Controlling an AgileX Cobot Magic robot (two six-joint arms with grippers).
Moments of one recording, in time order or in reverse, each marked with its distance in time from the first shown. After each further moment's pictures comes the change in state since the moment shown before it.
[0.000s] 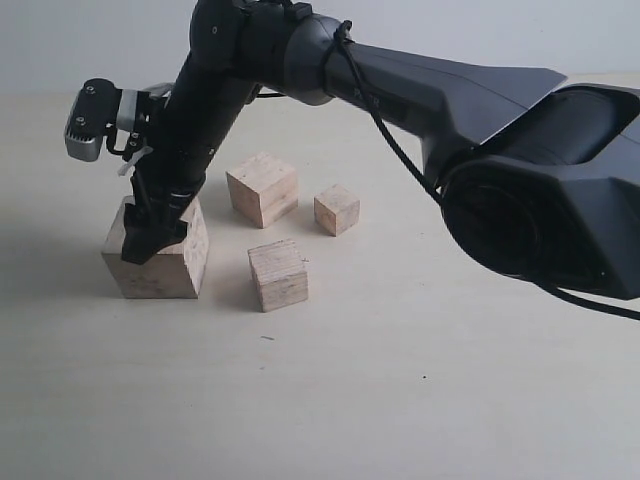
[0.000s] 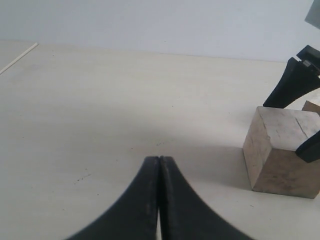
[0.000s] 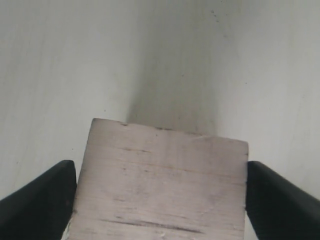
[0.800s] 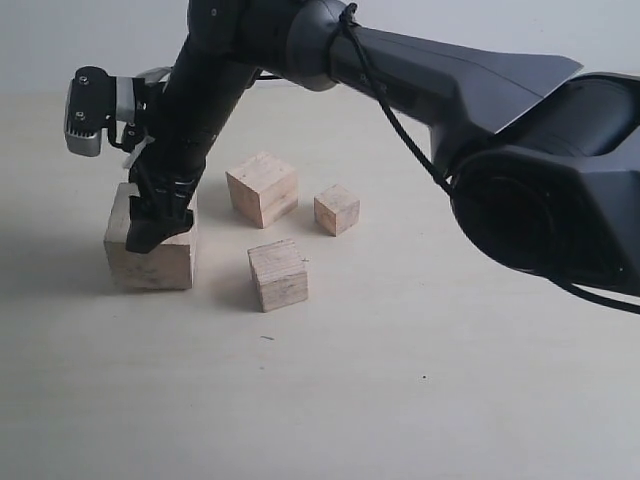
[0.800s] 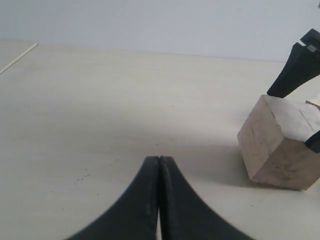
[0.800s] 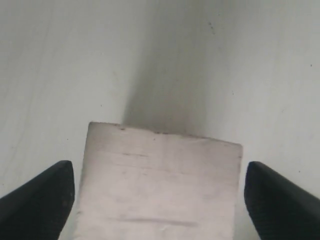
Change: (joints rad) left arm 0.000 0.000 0.000 0.000 0.000 0.000; right arm 0.000 -0.035 0.000 -0.018 0.006 -0.088
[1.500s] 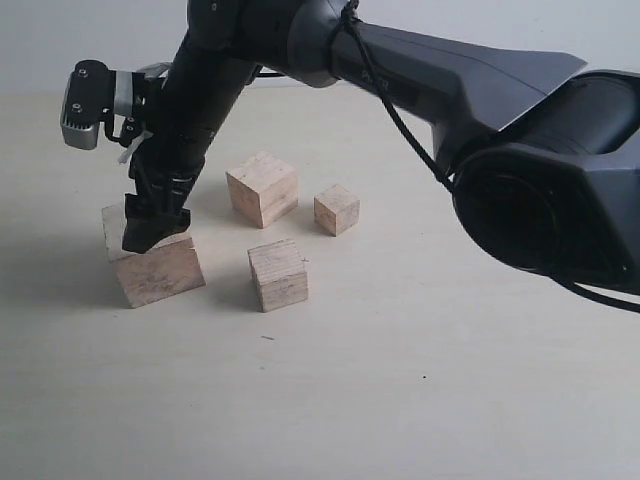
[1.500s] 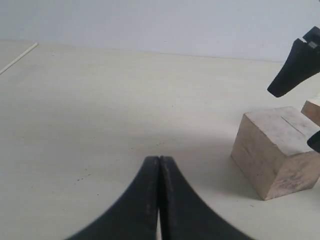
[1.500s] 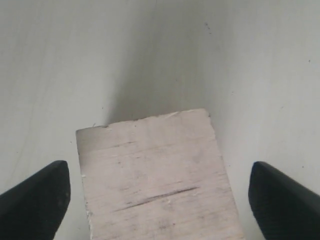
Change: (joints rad) left arm 0.000 0.000 0.000 0.000 0.000 0.000; right arm 0.000 -0.005 0.000 -0.002 0.004 0.041
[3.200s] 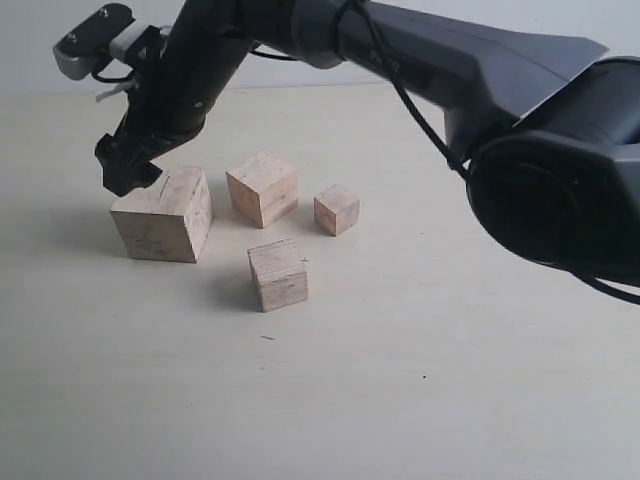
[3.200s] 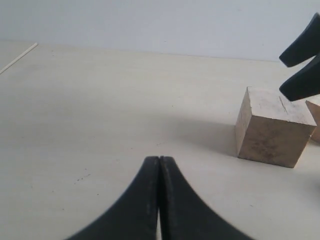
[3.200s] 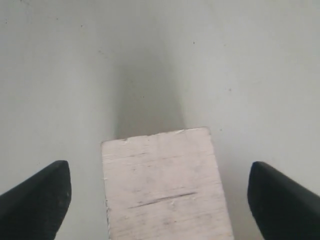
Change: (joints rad) left arm 0.000 0.000 0.000 0.000 0.000 0.000; right arm 0.003 -0.049 -0.004 -0.148 -0.164 0.497
